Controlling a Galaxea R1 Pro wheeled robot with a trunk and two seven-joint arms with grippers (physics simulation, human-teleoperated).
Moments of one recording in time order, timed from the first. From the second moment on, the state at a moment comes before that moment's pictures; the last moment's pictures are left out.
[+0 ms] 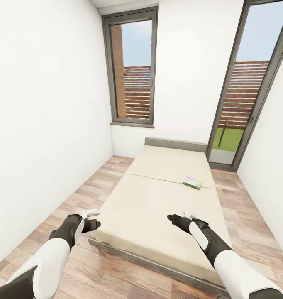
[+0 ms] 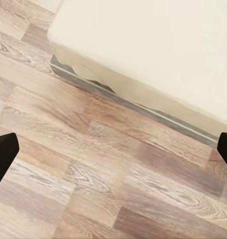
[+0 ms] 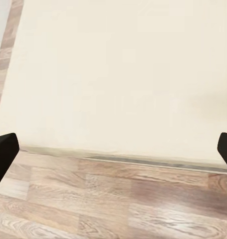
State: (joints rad) left arm -0.82 -0.03 0.53 -0.42 -0.43 0.54 -0.11; right arm -0.71 -0.03 0.20 -0.54 -0.66 0.36 -0.06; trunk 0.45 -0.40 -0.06
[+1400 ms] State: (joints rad) left arm -0.82 -0.03 0.52 -0.42 -0.43 0.53 -0.11; right arm -0.71 -0.03 0.20 -0.56 -0.67 0.36 -0.05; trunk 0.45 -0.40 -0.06
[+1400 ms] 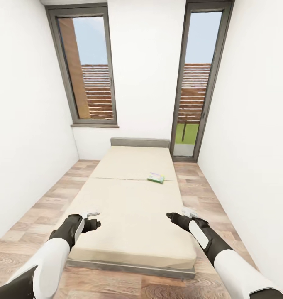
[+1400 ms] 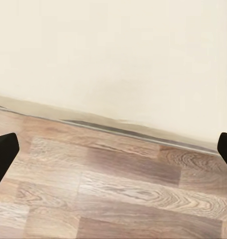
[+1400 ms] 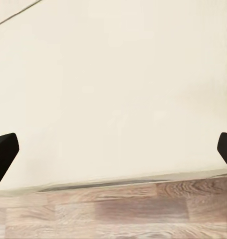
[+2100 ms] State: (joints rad) left arm -0.82 -0.03 0.52 -0.42 -0.43 0.53 -0.11; right arm -0.71 -0.02 0.20 -0.56 -0.66 0.36 -0.06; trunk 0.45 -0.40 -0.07
